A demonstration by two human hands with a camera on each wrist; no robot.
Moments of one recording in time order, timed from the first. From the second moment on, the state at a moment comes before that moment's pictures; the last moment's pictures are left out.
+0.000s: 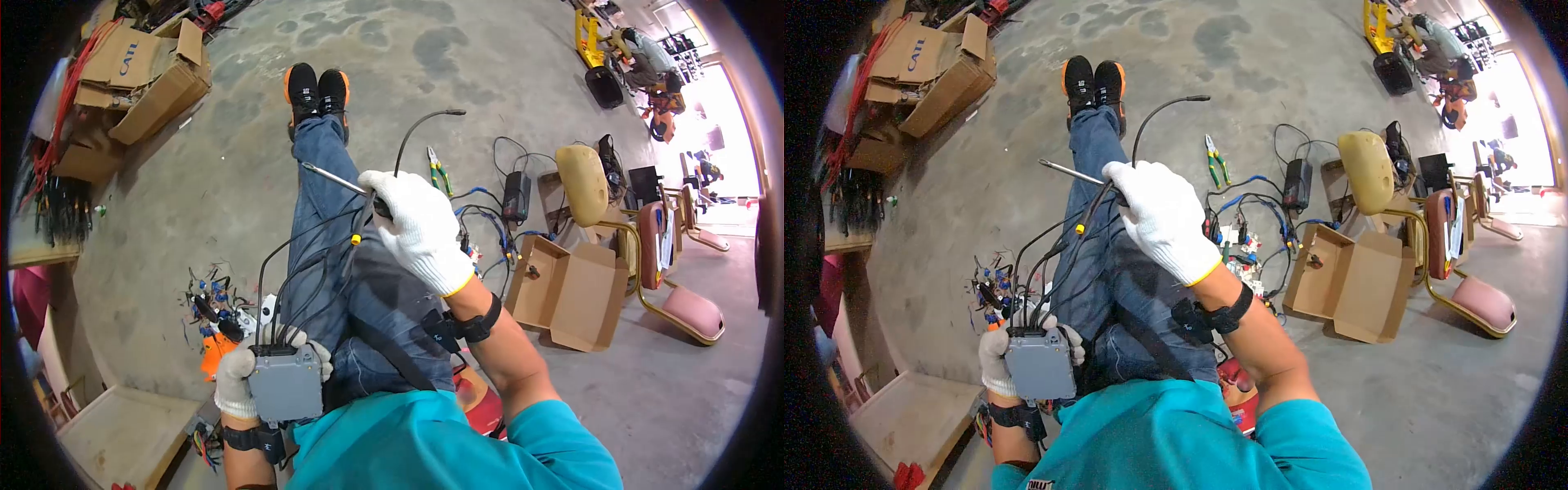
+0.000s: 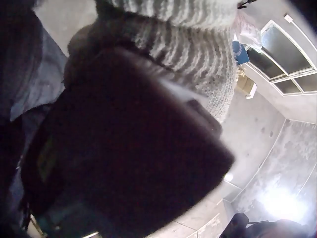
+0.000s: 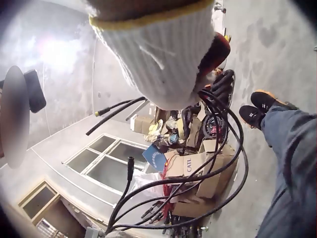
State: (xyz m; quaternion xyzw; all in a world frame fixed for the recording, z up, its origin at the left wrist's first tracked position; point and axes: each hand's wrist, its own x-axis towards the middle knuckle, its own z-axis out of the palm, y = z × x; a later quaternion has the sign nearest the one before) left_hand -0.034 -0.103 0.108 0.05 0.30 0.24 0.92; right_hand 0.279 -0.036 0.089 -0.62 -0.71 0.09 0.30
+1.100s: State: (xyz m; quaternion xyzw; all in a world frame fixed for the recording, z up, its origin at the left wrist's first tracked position) left_hand -0.040 -0.107 0.105 0.01 0.27 0.24 0.93; right_hand 0.273 -0.045 0.089 -0.60 -0.60 0.32 0.43
